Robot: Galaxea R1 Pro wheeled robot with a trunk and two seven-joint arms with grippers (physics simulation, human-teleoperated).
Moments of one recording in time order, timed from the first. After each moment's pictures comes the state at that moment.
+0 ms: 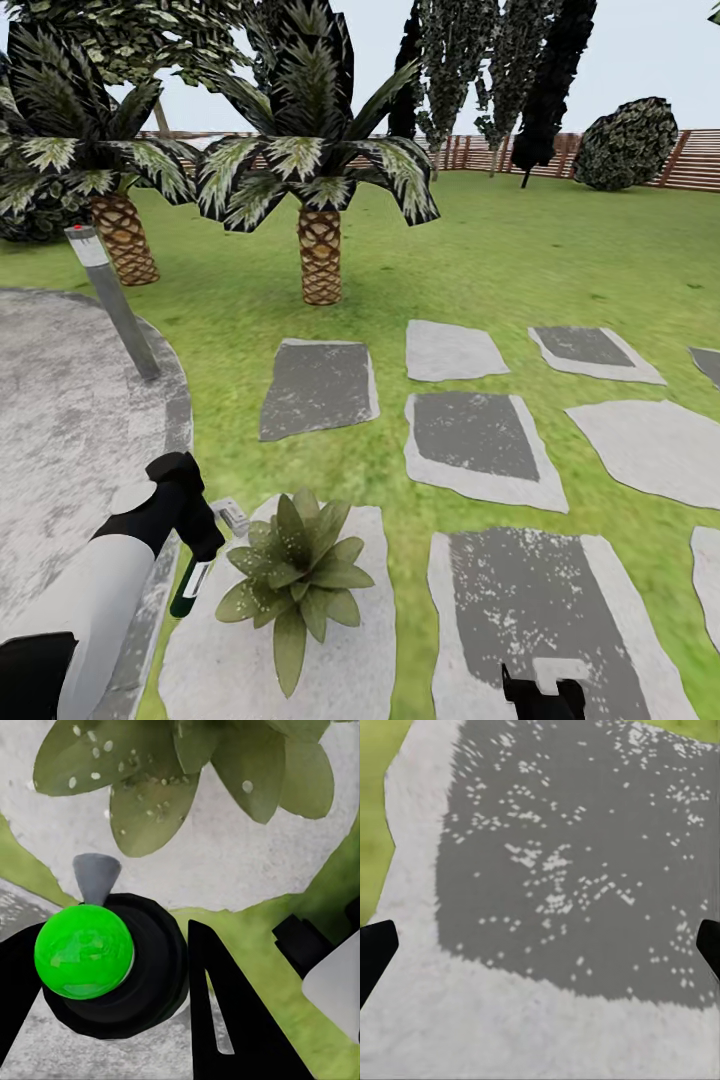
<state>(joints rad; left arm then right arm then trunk) -0.88 0.11 0.06 -0.71 -1.36 0.67 -1.44 -0.36 -0.03 -0.51 -0.26 0.51 -0.39 -0.07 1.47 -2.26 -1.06</state>
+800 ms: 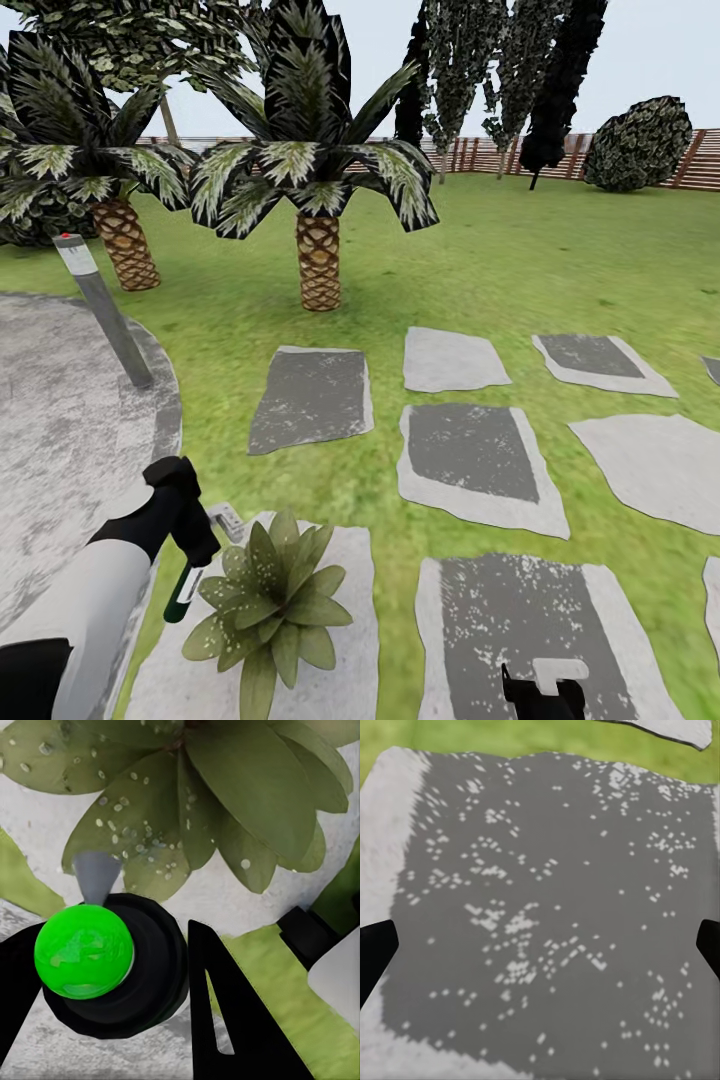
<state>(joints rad) -0.86 0.12 0.06 -0.71 -1.37 0.66 -1.44 -0.36 -0.03 -0.51 -0.26 0.51 -0.39 -0.07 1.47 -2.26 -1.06</state>
